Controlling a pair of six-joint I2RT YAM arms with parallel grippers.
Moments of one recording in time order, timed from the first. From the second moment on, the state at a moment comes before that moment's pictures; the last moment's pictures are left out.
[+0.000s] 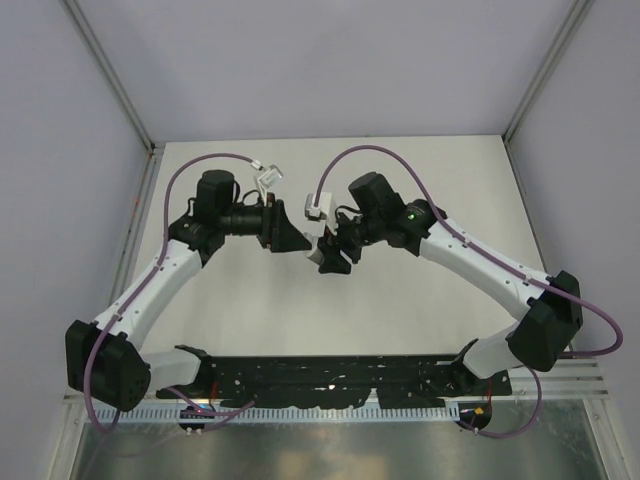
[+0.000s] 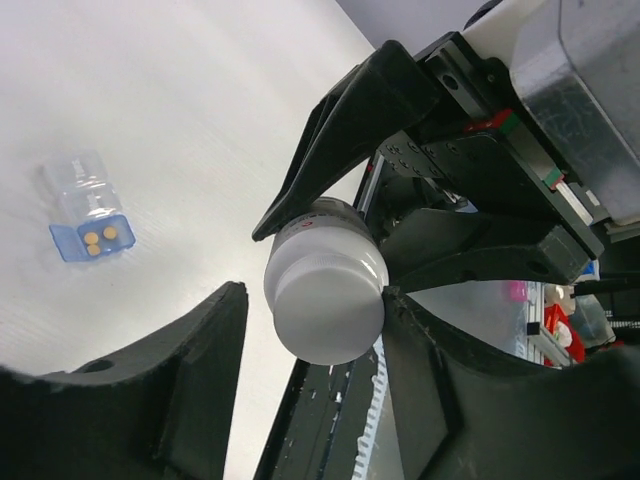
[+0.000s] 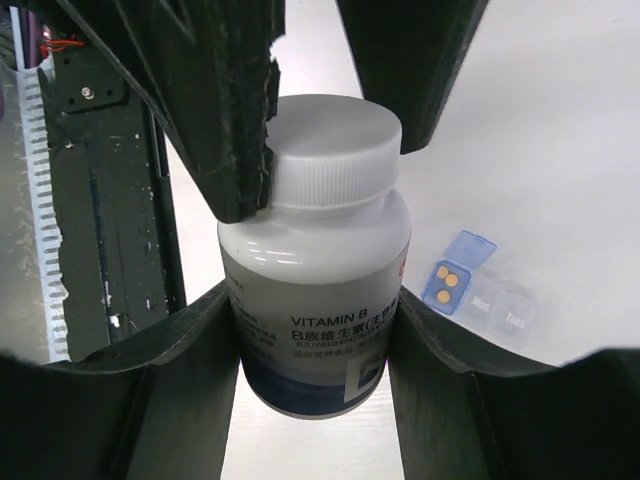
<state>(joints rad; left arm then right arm) -0.36 1.23 1.03 -0.29 0.97 -0.30 0.75 1.46 1.32 -0.63 -0.58 -0.36</state>
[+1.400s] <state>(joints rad) -0.45 1.28 1.03 -0.29 0.91 -0.25 0.76 1.46 1.31 -0.63 -0.55 -0.36</state>
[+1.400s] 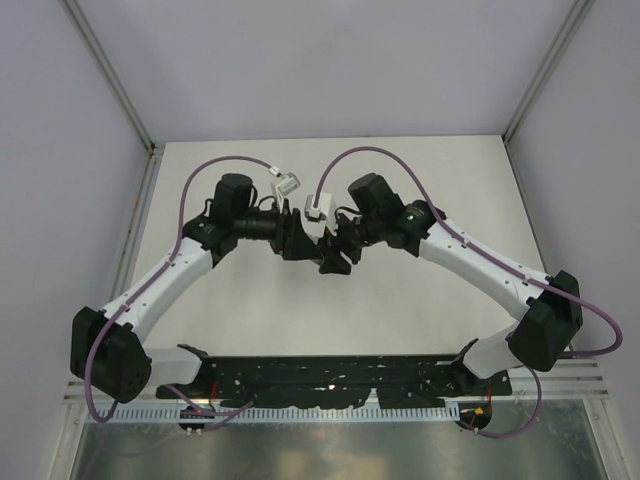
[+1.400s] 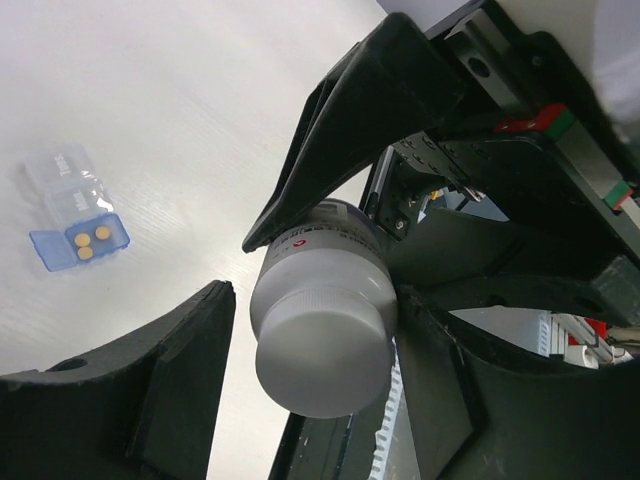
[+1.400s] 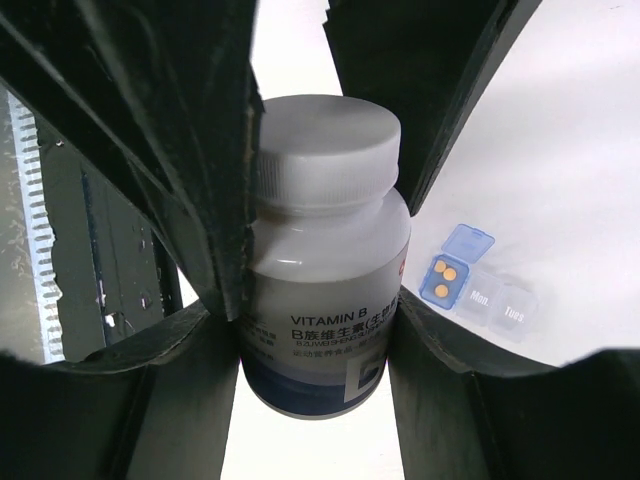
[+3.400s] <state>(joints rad) -0.25 1.61 1.10 -0.47 0.19 -0.17 0.64 1.35 1.03 -0.38 -0.29 -0.32</state>
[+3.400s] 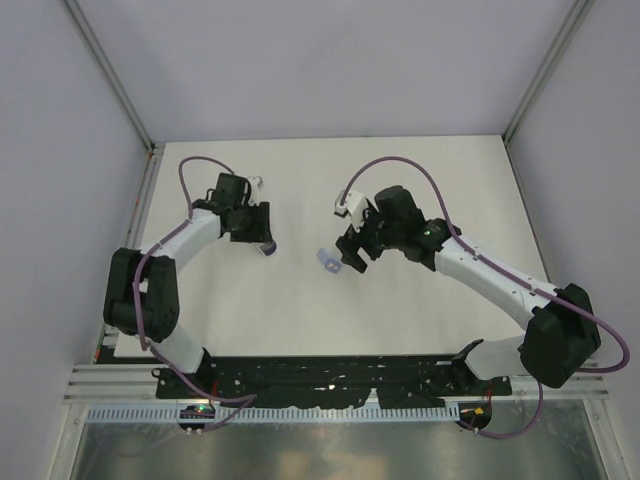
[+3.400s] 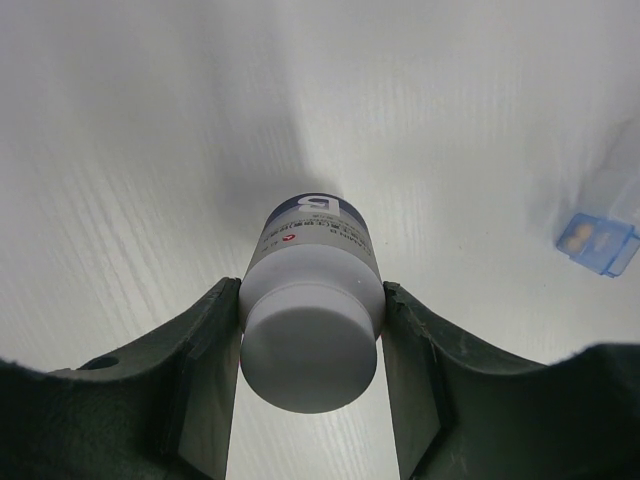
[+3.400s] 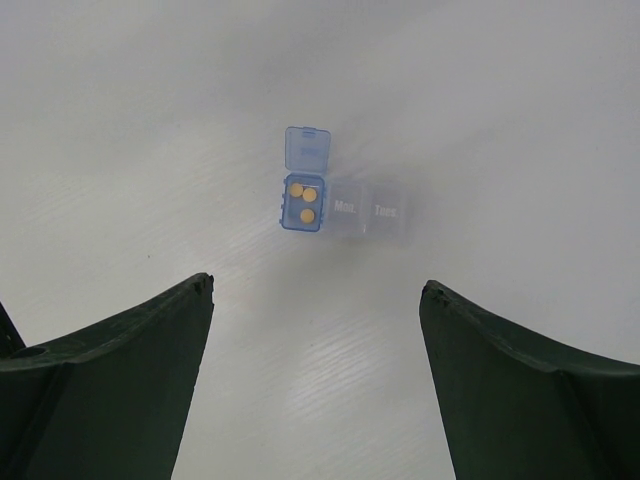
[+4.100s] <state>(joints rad) -0.25 1.67 1.11 -0.46 0.15 -0.18 0.62 1.36 1.02 -0.37 -0.30 -0.32</state>
